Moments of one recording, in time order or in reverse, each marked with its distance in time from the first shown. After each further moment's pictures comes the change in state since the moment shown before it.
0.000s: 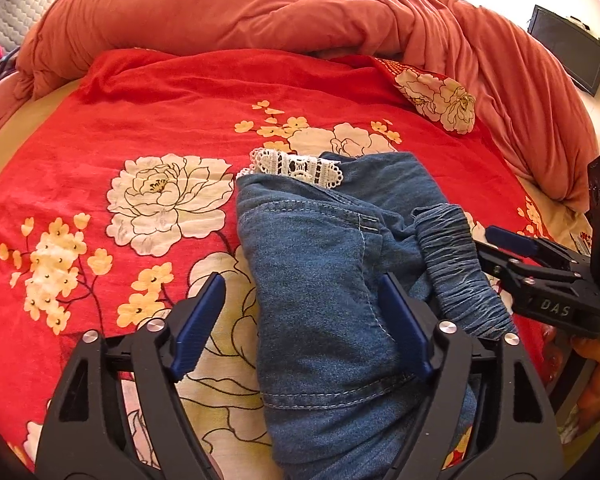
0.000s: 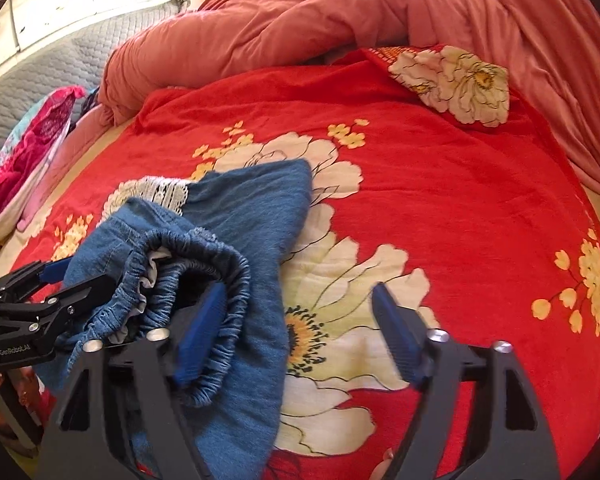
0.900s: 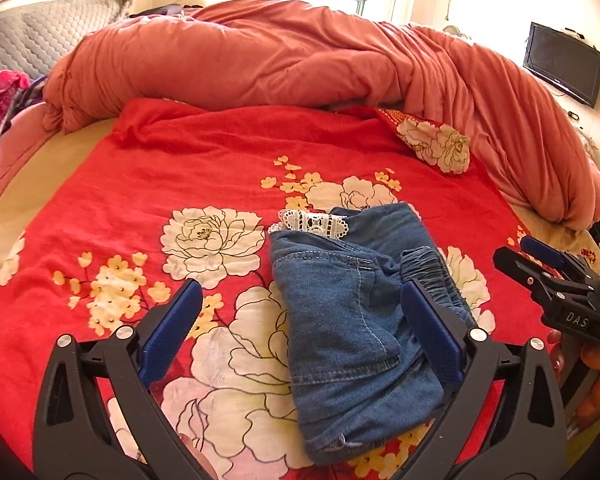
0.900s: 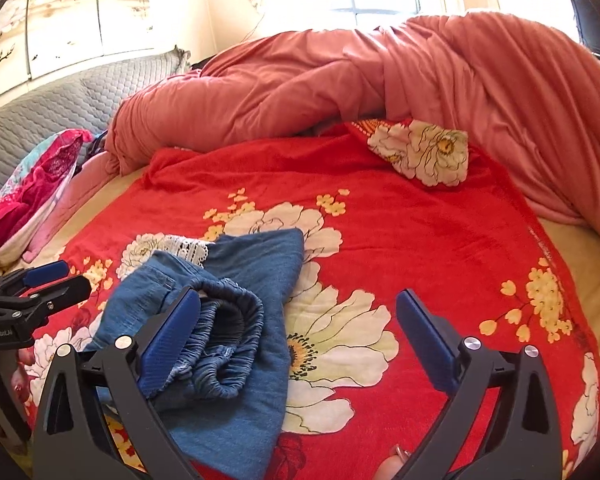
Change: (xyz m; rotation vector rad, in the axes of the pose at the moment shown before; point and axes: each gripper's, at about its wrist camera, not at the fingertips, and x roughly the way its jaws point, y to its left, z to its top) left arm -0.063 0.002 0.010 0.011 -0.137 0.060; right arm -0.066 0.008 -0.001 -0.001 -0.219 -0.039
